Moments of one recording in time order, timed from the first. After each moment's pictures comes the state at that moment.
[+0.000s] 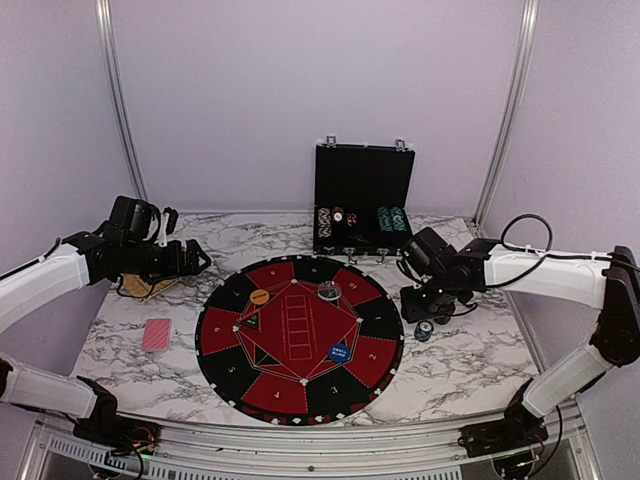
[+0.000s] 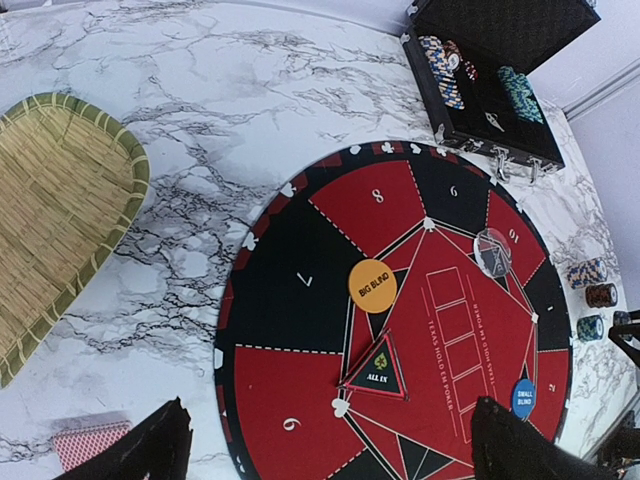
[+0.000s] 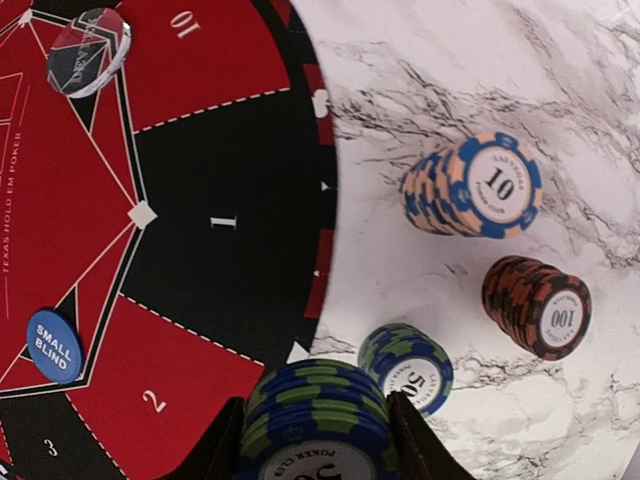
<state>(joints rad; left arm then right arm) -0.36 1.19 0.89 -0.46 0.13 -0.43 0.70 1.46 1.00 -0.71 0.20 0.46</state>
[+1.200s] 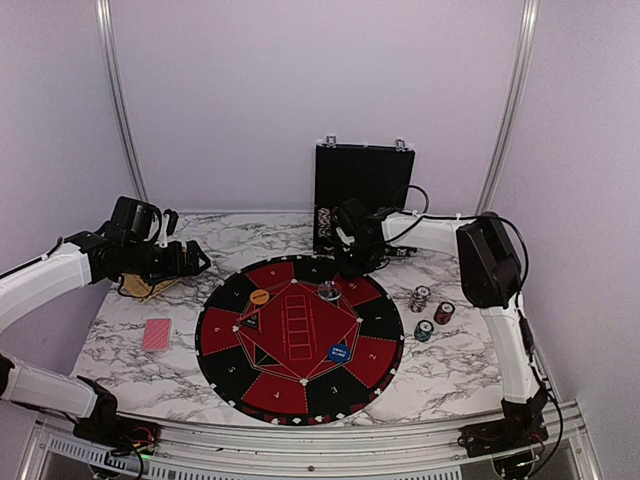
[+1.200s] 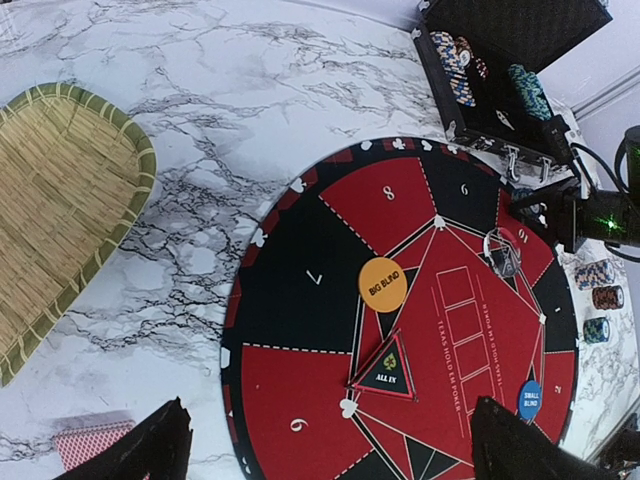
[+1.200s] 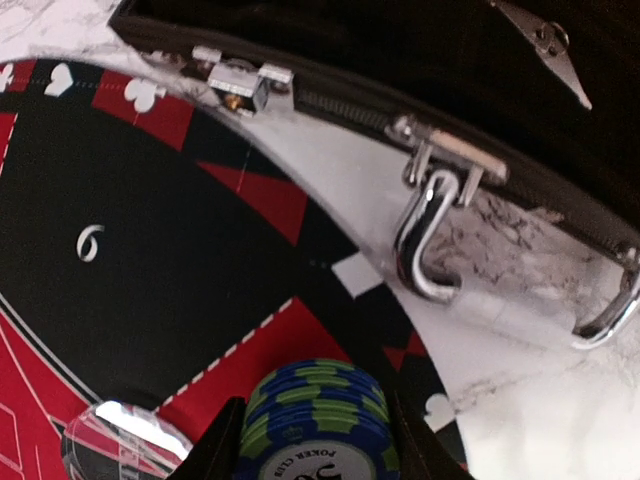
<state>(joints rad) -0.35 1.21 0.89 -0.46 0.13 -0.43 0.62 2.33 1.89 -0.68 0.14 0.24</state>
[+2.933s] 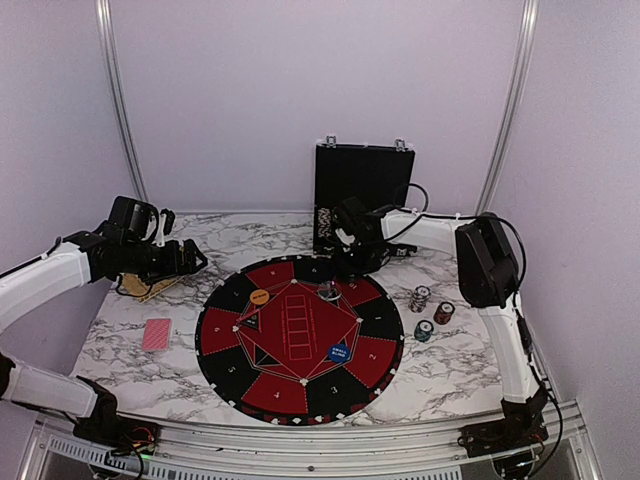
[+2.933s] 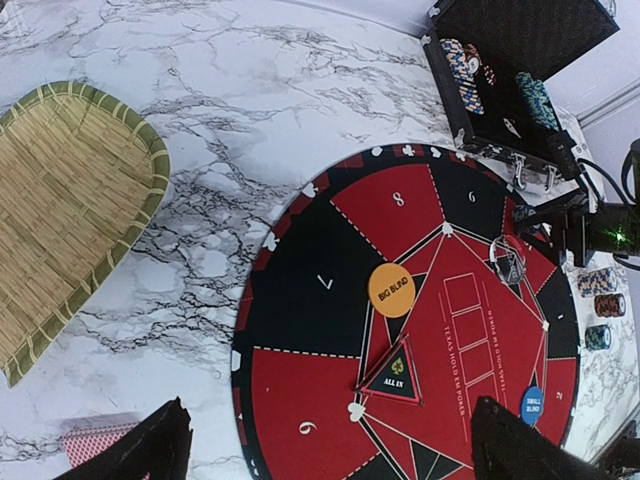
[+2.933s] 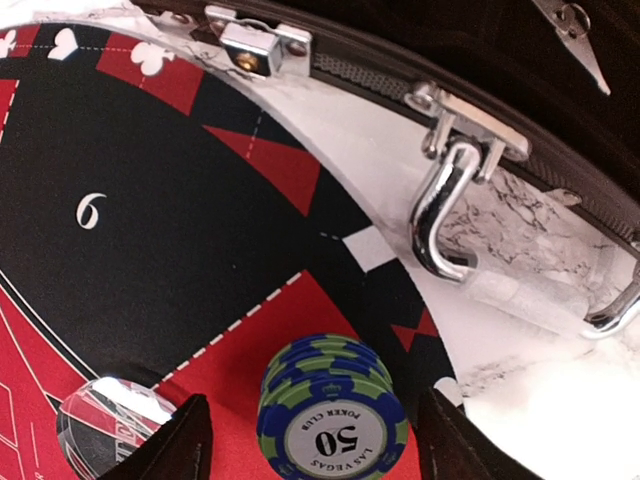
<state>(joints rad) -0.32 1.21 0.89 -0.46 0.14 -0.42 0.62 2.35 1.95 -0.76 0.10 0.22</state>
